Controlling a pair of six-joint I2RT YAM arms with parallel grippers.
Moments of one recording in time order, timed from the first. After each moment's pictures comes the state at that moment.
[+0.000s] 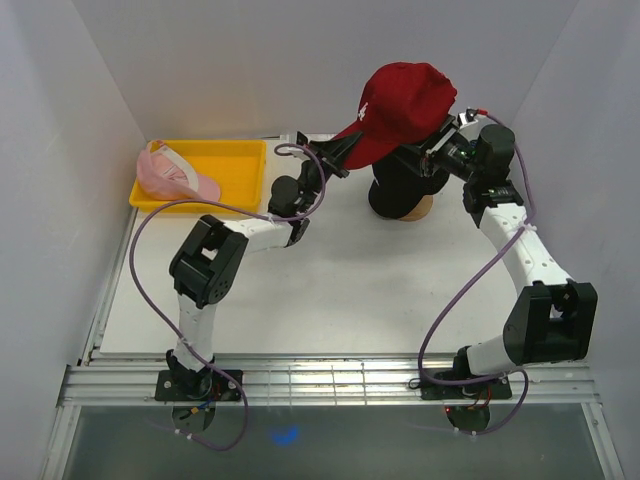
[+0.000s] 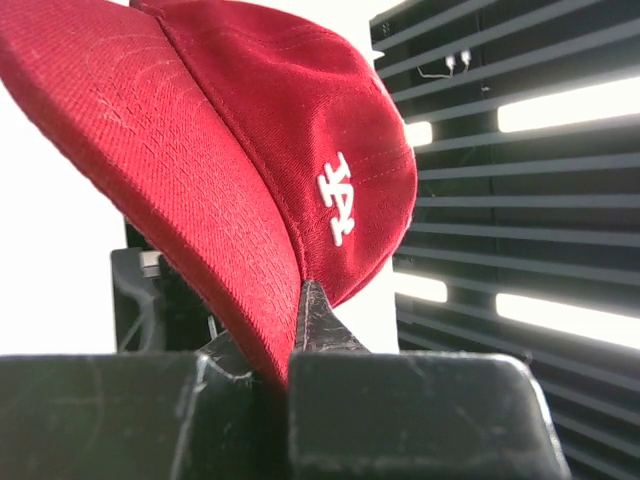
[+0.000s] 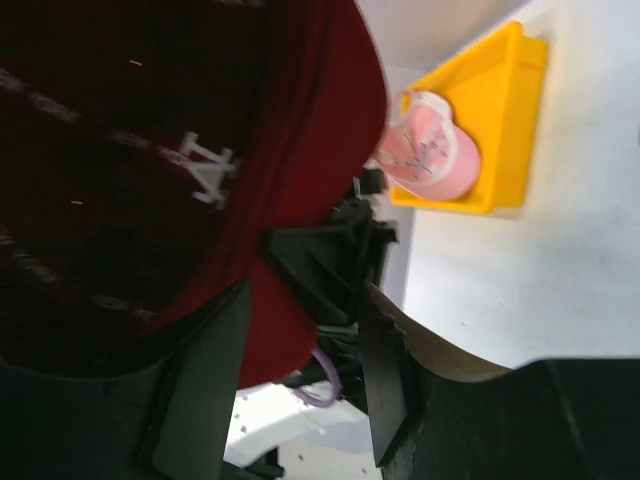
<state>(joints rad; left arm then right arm) -0.63 2.02 1.29 1.35 0.10 -1.96 0.10 1.43 1.21 0.16 -0.72 1.29</state>
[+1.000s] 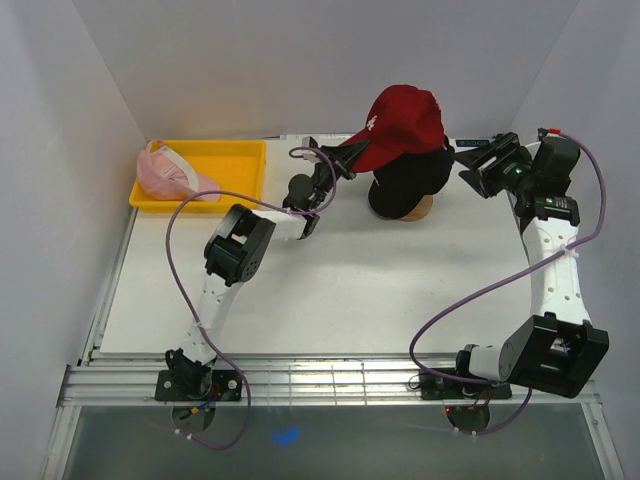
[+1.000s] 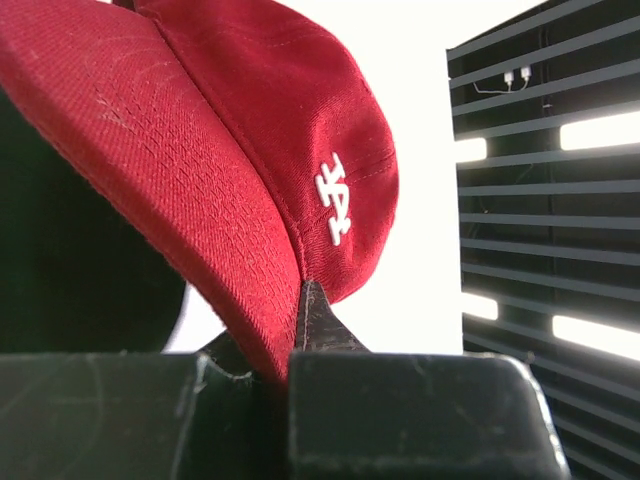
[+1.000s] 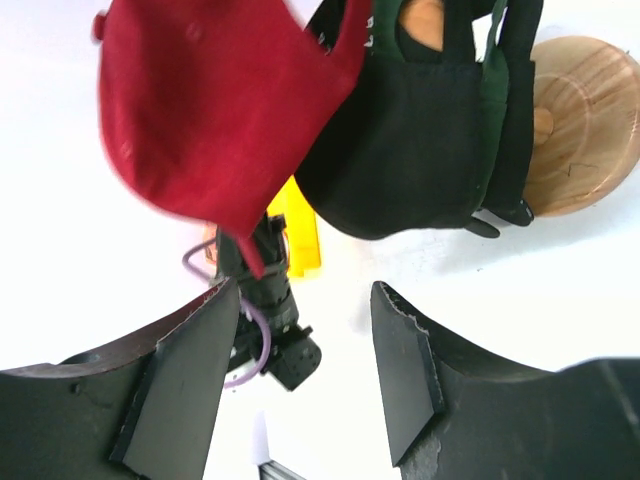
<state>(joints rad) -0.59 2.37 1.55 1.35 0.15 -1.92 -0.21 1.29 1.23 -0.33 -0.60 0.91</state>
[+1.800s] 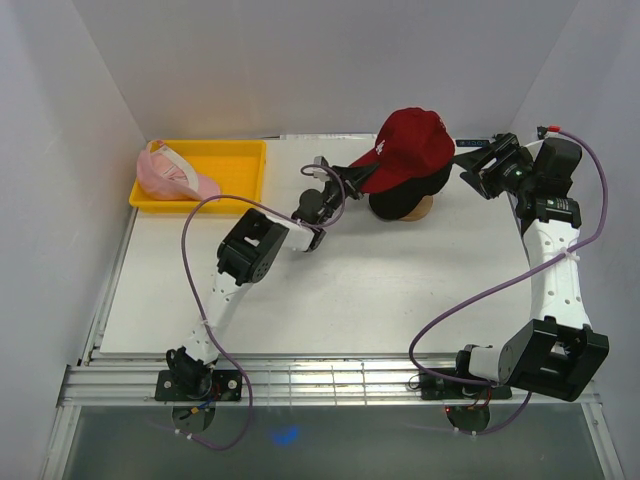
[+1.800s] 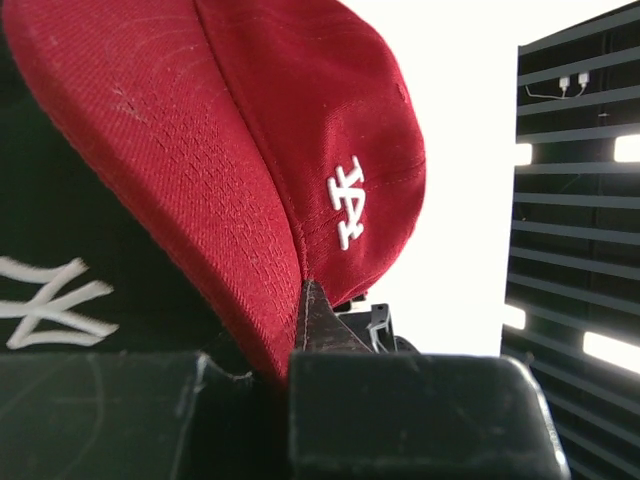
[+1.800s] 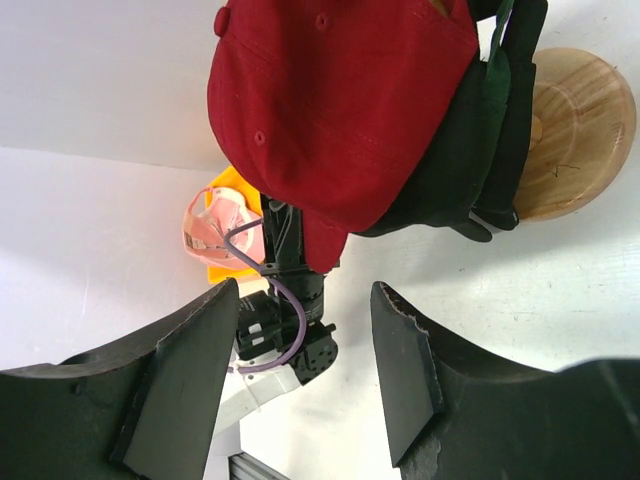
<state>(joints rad) -0.63 2.49 1.56 1.37 0.17 -1.91 -0.22 1.27 1.23 -0.35 -0.61 0.83</state>
